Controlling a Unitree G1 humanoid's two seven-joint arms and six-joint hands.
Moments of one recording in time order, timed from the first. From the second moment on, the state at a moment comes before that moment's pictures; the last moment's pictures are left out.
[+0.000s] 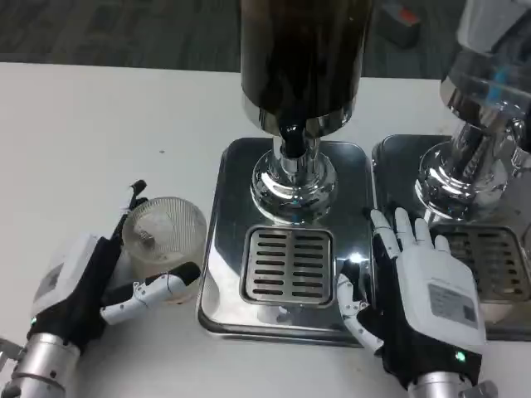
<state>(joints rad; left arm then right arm) -0.21 0.46 -0.15 0.96 0.45 -0.80 0.34 0.27 -0.05 0.46 -0.21 -1.07 0.37 -0.29</state>
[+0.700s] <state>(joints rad) -0.20 0.47 -0.19 0.96 0.60 -0.82 0.61 0.27 -0.05 0.46 -0.21 -1.07 0.37 -0.29</state>
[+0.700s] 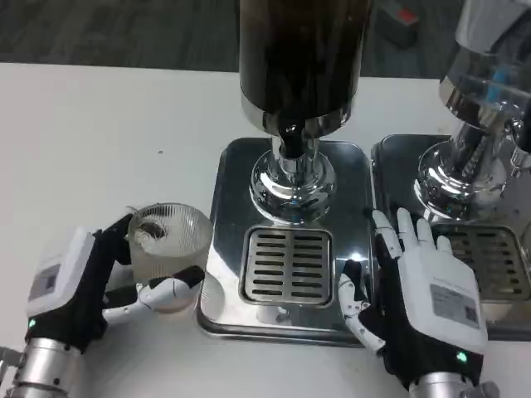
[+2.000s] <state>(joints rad) -0.40 0.38 -0.33 1.06 0.68 -0.87 0.68 0.31 -0.06 0.44 -0.28 -1.12 0.43 -0.31</state>
